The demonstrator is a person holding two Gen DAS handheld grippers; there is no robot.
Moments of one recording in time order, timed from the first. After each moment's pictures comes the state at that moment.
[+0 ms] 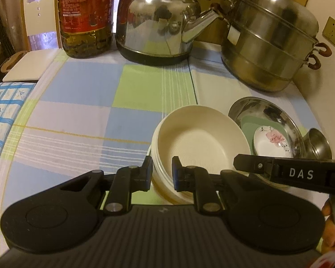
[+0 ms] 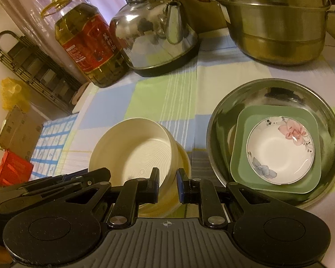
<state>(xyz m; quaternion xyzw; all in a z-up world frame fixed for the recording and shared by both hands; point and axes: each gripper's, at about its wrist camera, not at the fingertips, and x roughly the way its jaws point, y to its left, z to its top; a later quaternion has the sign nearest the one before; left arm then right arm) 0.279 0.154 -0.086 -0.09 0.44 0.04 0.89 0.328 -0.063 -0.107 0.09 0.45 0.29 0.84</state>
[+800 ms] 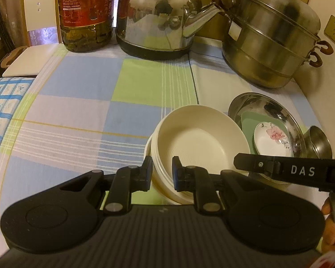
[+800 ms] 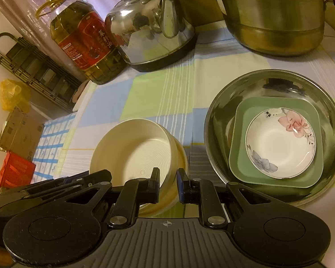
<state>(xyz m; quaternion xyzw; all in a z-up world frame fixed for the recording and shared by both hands) 0.280 0.153 -0.088 -0.10 0.45 0.04 0.89 0.329 -0.068 -0.109 0.10 0.46 0.30 0.83</state>
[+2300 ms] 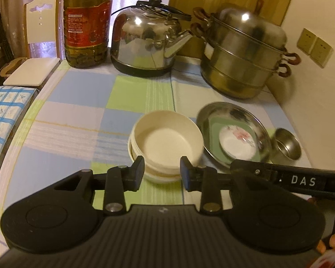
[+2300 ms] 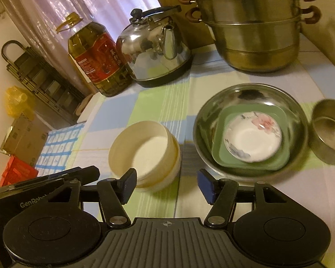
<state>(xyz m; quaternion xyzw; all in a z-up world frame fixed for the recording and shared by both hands) 0.198 0.120 -0.032 -0.11 0.40 0.03 0.91 0.254 -0.123 -0.073 0.11 0.41 0.29 0.86</state>
